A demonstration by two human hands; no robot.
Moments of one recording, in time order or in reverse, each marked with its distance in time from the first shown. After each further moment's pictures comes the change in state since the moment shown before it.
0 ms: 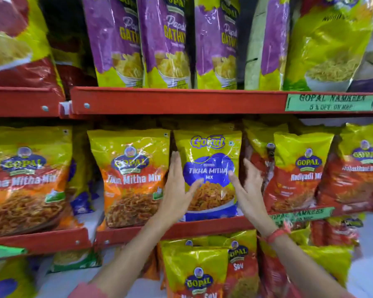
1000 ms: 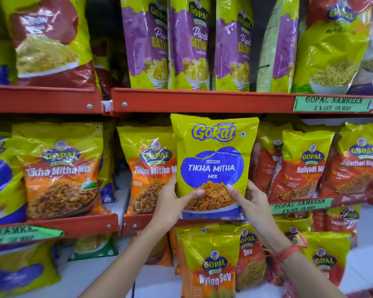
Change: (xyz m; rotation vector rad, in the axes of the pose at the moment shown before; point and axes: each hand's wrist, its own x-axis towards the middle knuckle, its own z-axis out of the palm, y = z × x) left_hand -0.060 -0.003 -0.070 -0.483 -0.044 -0.222; right_hand -0.077 -0.054 0.008 0.520 -0.176 0.122
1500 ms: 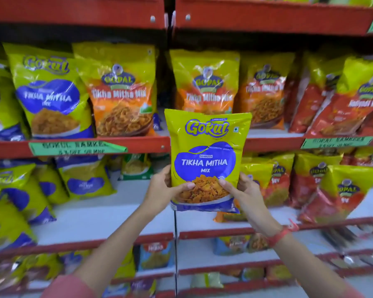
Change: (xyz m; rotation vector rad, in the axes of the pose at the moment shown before) left_hand -0.154 -0.066 -0.127 -0.044 -0.009 -0.305; right_hand -0.146 0.066 0.114 0.052 -0.062 0.281
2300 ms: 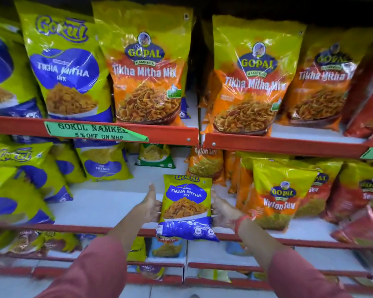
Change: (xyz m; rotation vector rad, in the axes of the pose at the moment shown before) left_hand 0.043 -0.174 -0.087 -0.247 0.093 -1.086; right_hand 0.057 0.134 0.086 0.030 -0.261 1.035
